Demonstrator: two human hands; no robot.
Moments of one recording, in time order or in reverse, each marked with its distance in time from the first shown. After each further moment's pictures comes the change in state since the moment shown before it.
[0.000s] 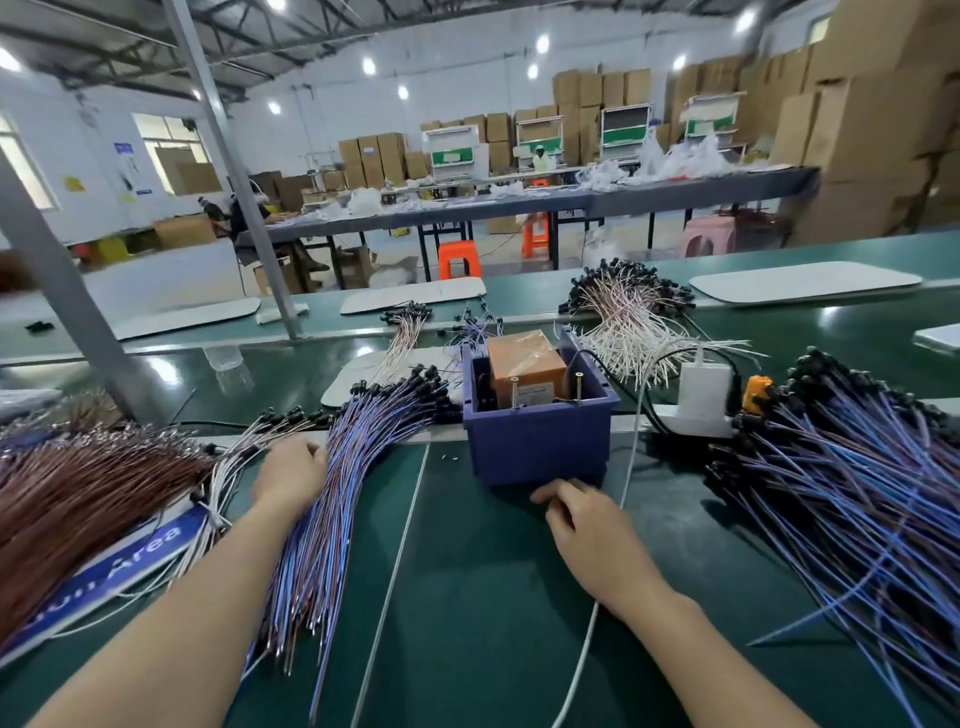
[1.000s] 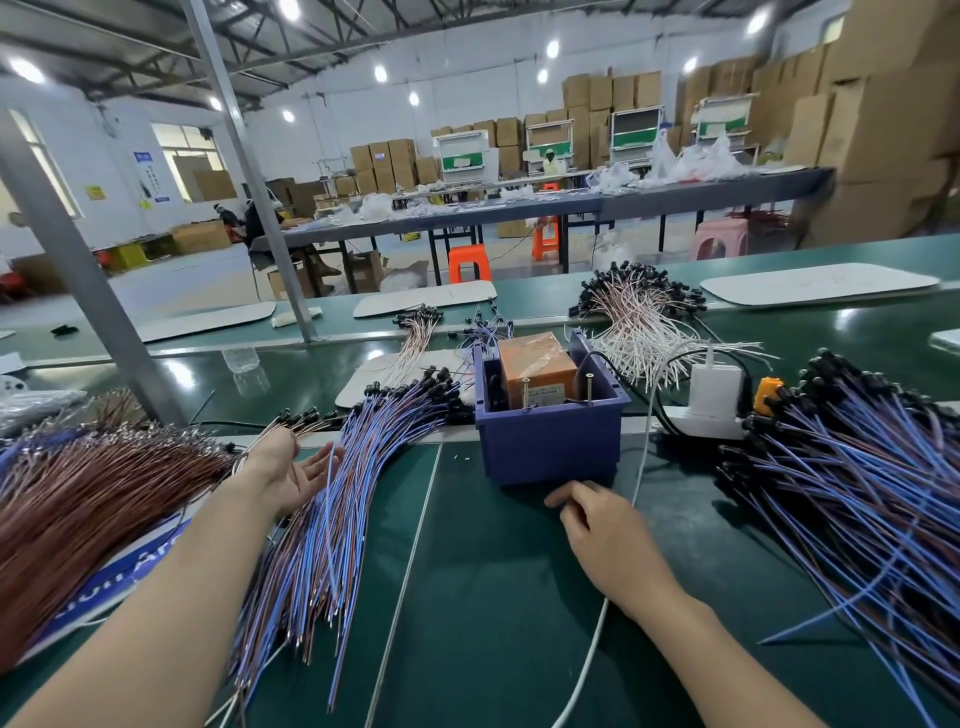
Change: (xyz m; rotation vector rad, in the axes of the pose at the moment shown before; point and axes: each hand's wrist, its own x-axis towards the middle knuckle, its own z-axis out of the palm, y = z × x) left_hand -0.008 -0.001 -0.042 -1.365 -0.358 -0.582; right_hand -0.006 -0.004 -0.004 0.012 0.038 0.003
